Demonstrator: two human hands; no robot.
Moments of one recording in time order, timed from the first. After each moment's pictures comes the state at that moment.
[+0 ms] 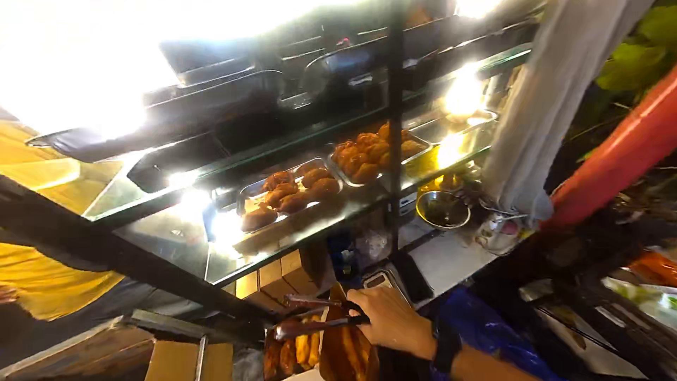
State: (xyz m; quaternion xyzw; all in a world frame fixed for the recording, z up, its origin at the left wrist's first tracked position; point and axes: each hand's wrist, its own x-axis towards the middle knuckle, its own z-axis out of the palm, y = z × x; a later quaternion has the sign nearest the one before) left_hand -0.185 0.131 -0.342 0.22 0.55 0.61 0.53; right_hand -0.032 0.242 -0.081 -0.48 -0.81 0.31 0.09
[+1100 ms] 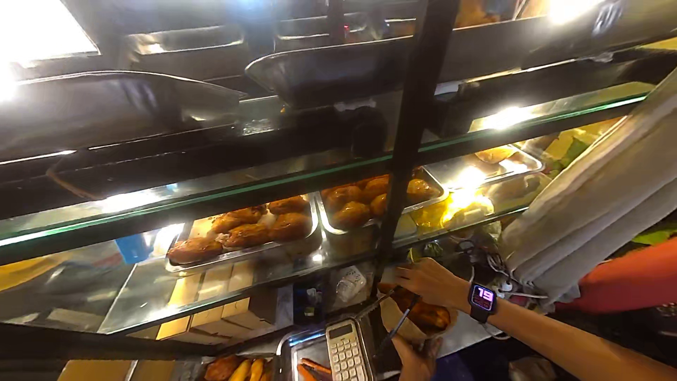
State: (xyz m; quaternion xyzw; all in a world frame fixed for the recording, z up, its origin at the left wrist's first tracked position) left_hand 0.135 0.323 -0.284 -0.24 0.43 0.49 0.72; right_hand 0.222 0.441 -0.139 -0.27 -0.96 0.03 -0.02
